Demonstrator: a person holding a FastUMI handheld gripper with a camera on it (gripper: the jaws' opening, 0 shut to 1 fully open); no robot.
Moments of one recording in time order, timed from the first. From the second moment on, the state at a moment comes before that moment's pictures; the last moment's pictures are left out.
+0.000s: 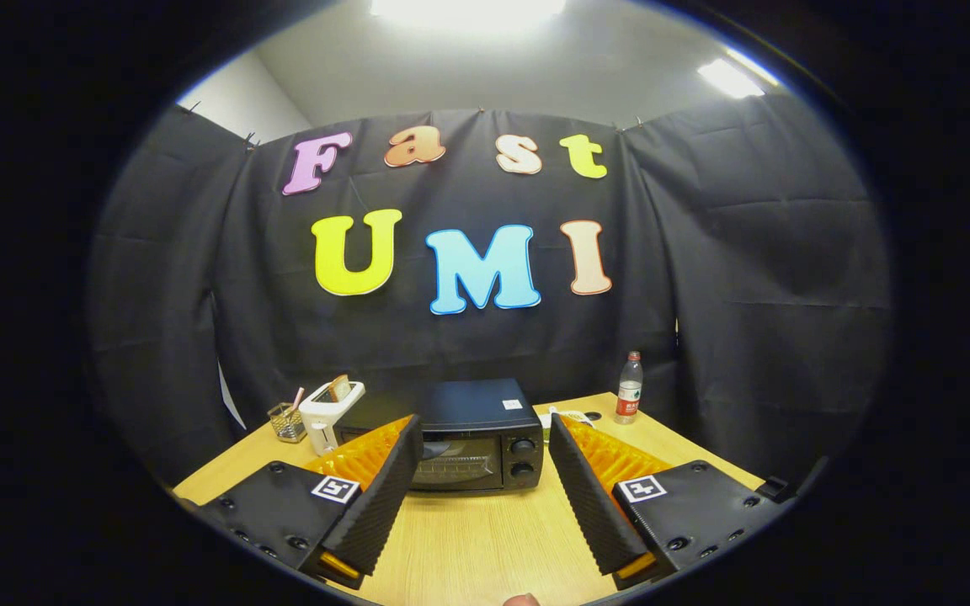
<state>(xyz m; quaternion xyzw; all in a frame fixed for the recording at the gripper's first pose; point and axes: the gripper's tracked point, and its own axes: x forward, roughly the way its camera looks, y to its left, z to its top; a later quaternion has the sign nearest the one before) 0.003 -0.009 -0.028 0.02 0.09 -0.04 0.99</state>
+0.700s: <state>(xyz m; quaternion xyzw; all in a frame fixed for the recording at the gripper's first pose) 0.004 0.004 -0.016 0.00 0.08 -0.04 1.00</state>
